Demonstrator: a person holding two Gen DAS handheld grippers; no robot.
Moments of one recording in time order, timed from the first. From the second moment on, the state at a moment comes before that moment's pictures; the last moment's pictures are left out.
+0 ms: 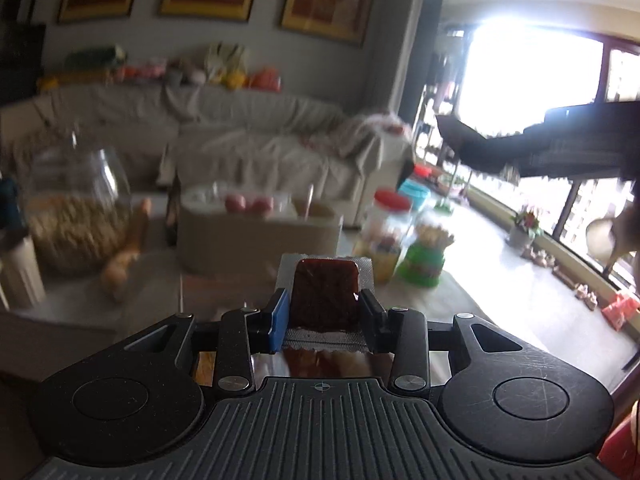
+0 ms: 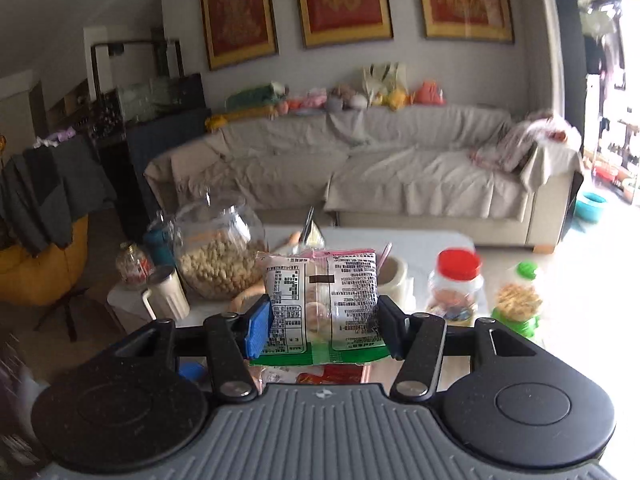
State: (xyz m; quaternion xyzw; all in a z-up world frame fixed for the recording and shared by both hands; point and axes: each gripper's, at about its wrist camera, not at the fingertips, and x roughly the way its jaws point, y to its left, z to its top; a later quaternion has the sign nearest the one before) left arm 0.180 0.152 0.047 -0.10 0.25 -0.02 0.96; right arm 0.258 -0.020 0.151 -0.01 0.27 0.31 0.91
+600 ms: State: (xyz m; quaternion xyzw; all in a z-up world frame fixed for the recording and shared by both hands) left arm 0.183 0.189 -0.017 -0.13 0.31 0.02 0.94; right arm 0.336 0.105 -0.005 -0.07 0.44 0.30 0.84
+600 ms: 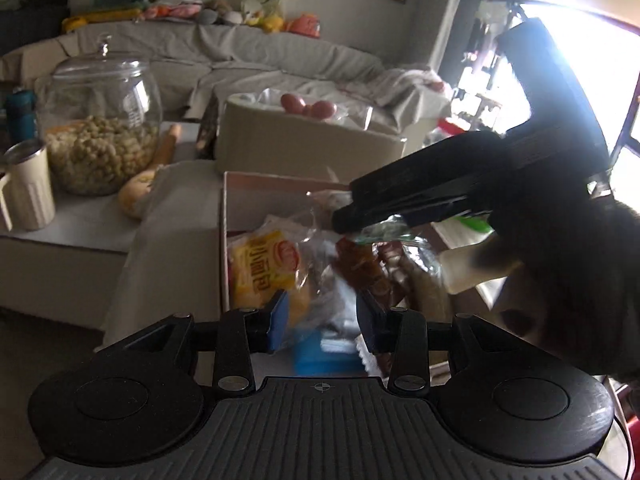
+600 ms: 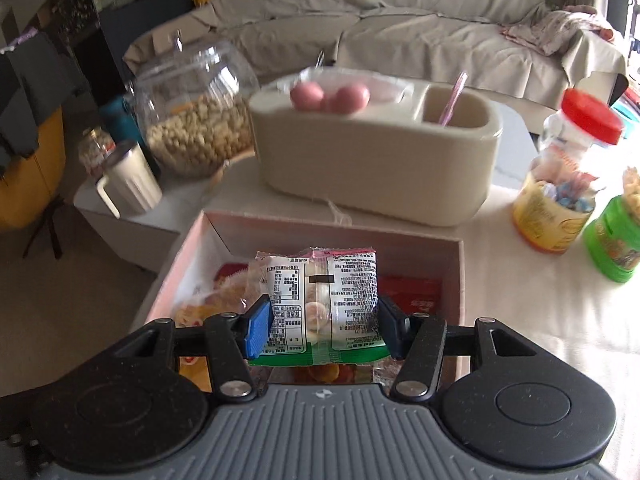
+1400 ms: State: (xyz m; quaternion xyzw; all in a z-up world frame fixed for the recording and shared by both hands) left arm 0.028 0.128 0.042 -0.13 0.21 0.03 0.97; right arm 0.145 -0.060 0.070 0.01 0.32 0.34 0.88
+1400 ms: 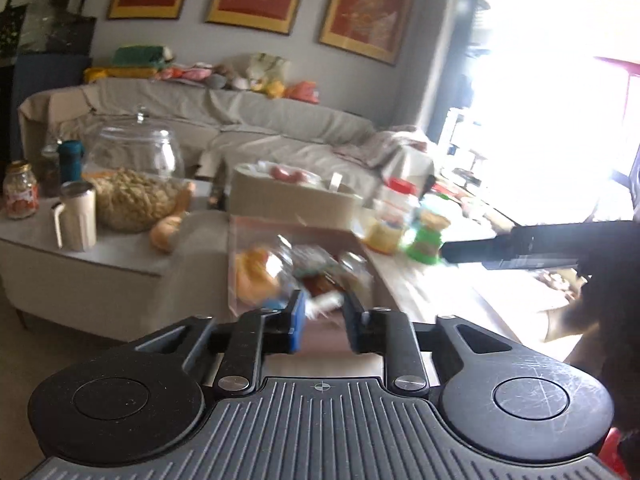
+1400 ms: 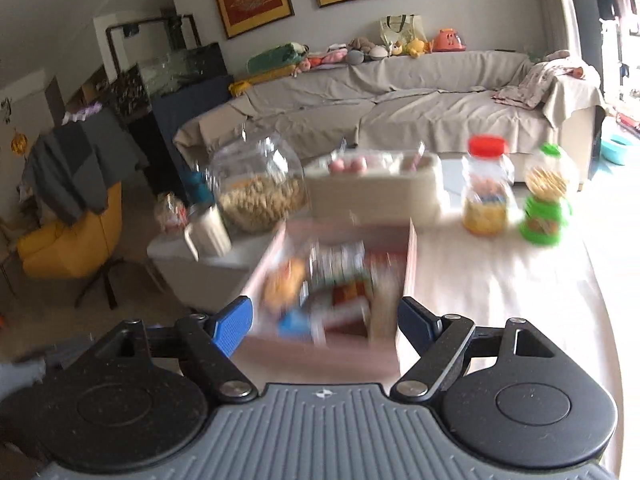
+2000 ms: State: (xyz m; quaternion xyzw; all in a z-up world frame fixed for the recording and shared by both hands) left arm -0.024 0.042 0.027 -0.06 0.27 0.05 0.96; right arm 0.049 -0.107 0.006 0.00 0.34 0.29 0.89
